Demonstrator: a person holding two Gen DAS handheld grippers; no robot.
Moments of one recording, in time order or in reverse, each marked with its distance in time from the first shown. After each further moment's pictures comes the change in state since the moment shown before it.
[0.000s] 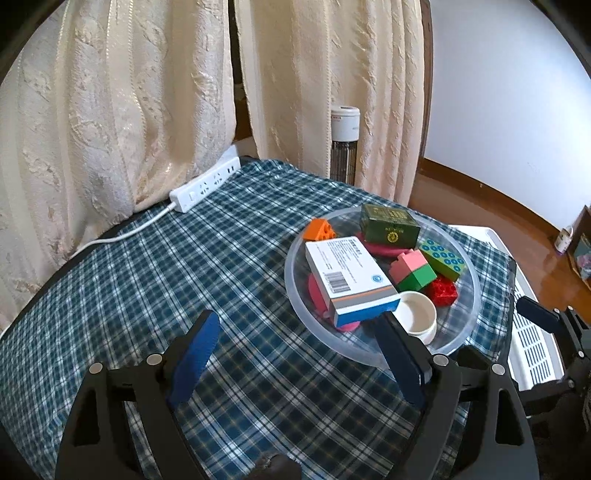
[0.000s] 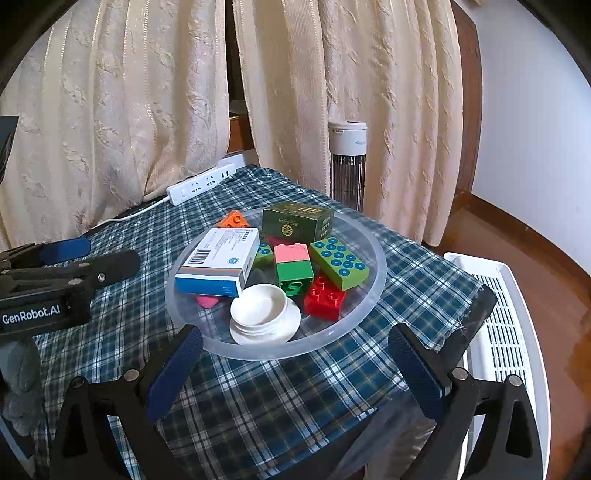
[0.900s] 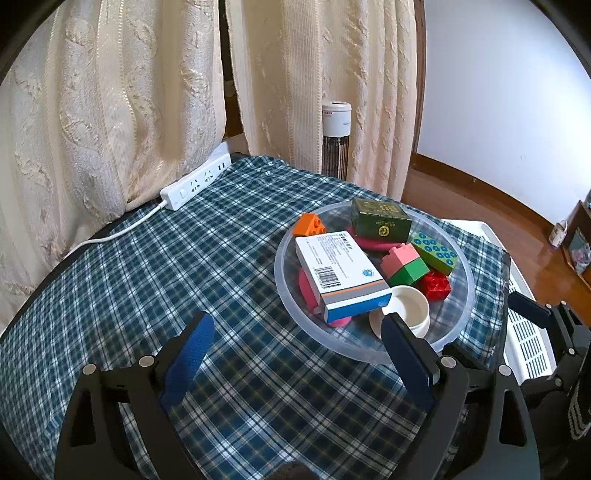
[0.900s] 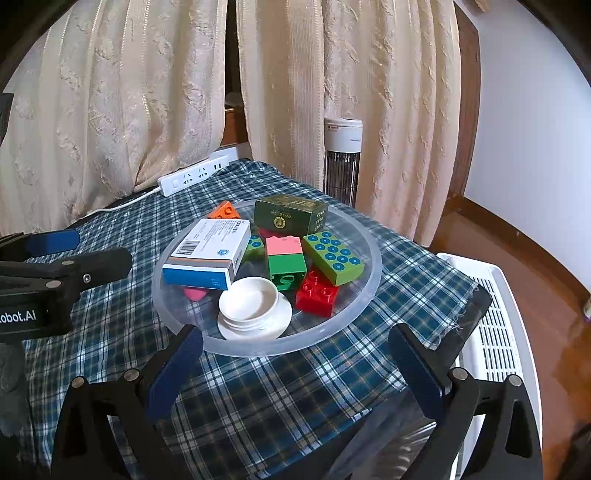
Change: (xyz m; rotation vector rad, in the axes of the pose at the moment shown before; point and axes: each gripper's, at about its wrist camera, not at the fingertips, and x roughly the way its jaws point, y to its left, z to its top) left arm 0.001 -0.004 -0.001 0.023 0.005 -0.020; right arm 0.006 0.005 -0.004 -0.027 0.009 -0.043
